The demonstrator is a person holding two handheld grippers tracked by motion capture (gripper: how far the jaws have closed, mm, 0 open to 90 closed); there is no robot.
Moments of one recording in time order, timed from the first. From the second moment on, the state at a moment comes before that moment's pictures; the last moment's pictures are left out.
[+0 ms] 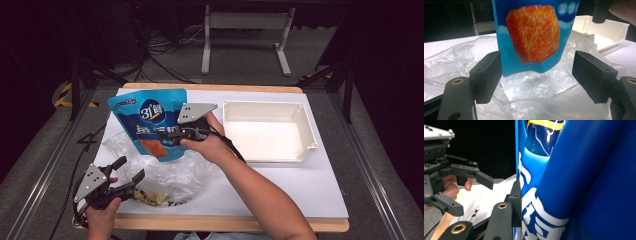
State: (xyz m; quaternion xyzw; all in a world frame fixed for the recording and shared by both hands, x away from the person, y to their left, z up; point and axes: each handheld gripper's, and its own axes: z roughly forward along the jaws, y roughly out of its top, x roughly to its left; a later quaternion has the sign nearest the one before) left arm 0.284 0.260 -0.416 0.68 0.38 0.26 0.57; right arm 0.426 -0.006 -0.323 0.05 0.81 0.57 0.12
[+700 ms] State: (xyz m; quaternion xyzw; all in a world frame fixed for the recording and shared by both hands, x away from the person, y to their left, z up) left arm 0.284 0.261 -0.416 0.68 0.38 0.26 0.57; right arm 0.429 -0.025 -0.291 0.06 0.80 0.58 0.11
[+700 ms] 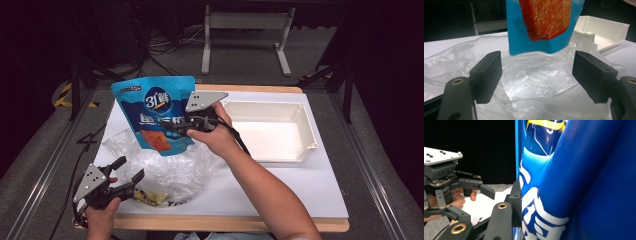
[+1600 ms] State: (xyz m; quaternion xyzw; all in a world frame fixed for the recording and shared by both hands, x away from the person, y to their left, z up) left arm 0.285 0.260 -0.416 0.68 0.38 0.26 0.57; right arm 0.442 -0.131 -0.249 0.12 0.80 0.57 0.18
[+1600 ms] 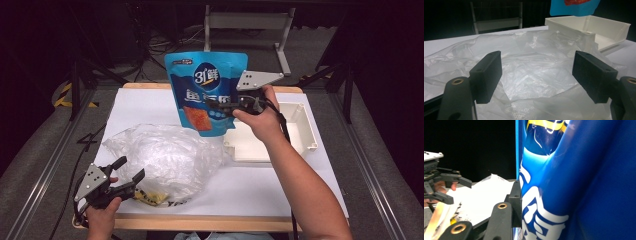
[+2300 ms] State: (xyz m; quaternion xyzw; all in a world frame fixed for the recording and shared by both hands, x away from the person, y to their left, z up) left arm 0.287 0.259 -0.417 0.68 0.38 0.26 0.57; right arm 0.450 -0.215 -0.233 0.18 0.78 0.55 0.23
